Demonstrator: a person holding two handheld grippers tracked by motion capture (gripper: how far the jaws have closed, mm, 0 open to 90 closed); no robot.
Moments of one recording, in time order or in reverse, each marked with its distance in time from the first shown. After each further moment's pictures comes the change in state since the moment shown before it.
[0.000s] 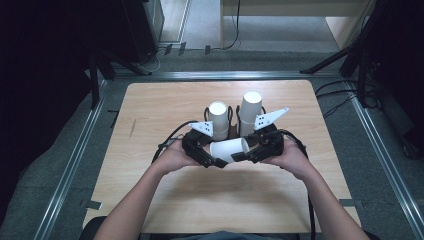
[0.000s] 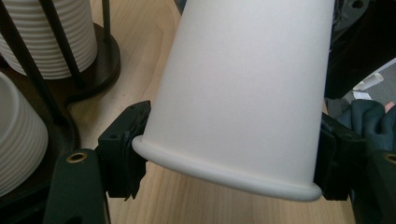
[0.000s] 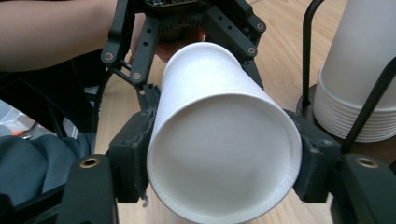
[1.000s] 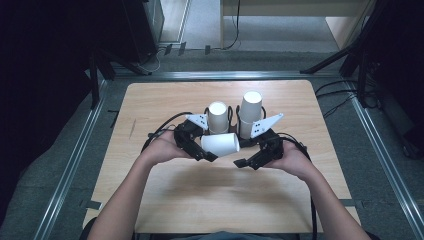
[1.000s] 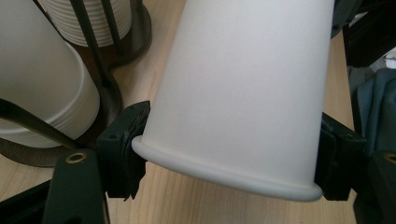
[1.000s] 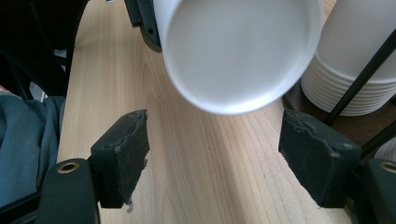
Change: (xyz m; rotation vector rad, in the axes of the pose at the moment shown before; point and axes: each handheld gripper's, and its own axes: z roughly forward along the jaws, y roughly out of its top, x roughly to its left) left arm 0.005 0.014 -0.028 0.176 0.087 0.015; right arm 0.003 -0.009 0.007 0.117 -0.072 -0.080
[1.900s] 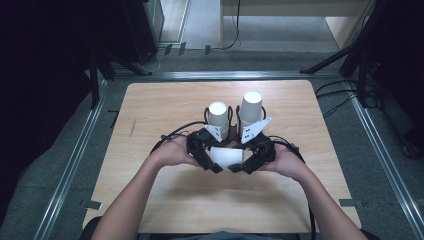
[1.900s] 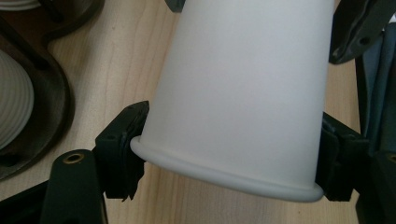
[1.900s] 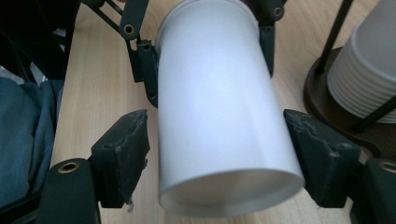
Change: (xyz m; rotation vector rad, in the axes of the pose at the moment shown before) left arm -0.005 0.007 0.041 0.167 -0.074 0.036; right arm 0.005 0.003 0.023 0.064 0.019 -0.054
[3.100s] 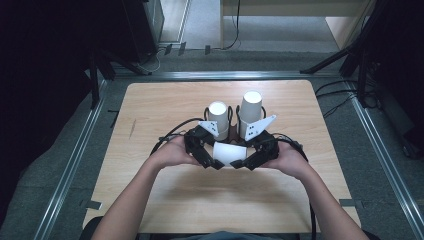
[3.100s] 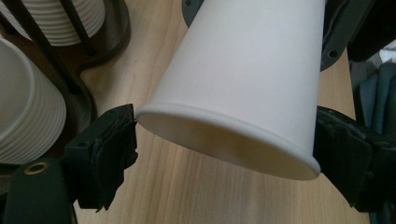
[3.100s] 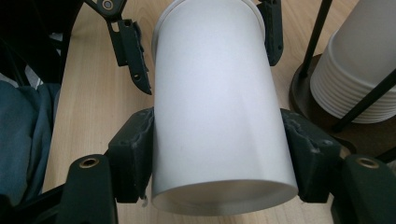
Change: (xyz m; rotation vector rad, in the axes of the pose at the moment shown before) left arm -0.001 -0.003 -0.013 -0.150 0.045 -0.032; right arm -0.003 0.000 -0.012 -0.022 -0.016 0.001
